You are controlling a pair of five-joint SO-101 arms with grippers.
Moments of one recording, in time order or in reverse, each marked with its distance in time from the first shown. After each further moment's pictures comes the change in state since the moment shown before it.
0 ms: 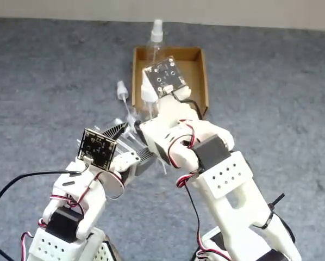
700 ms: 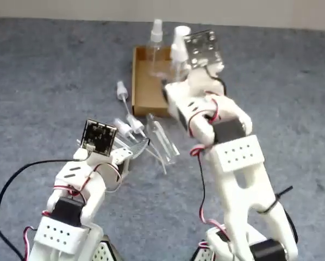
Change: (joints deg) left arm -1.9 1.1 2.5 0.5 -0.7; right arm 16.4 11.2 -2.5 -23.2 0.9
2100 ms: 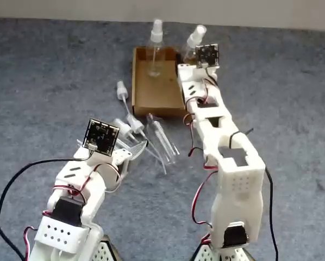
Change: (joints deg) left arm -0.1 -0.1 0.9 0.0 -1.9; right arm 7.0 58.5 -14.3 -62.8 -0.2
